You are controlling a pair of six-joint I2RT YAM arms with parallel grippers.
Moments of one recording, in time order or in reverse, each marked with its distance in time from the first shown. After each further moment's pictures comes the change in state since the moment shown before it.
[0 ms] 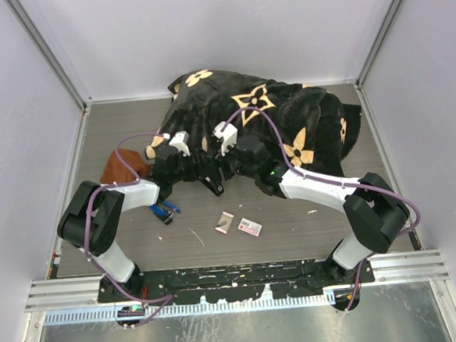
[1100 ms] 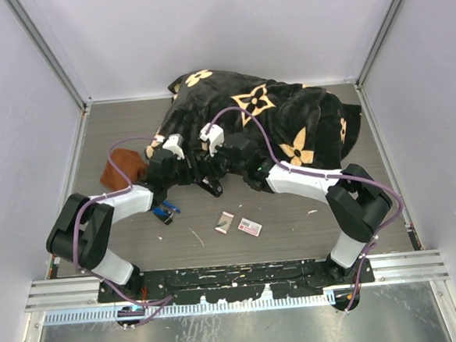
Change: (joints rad) left arm 0.005 -0.104 -0.056 -0.053 -0.039 -0.013; right arm 0.009 0.145 0.121 -0.017 0.014 -0.109
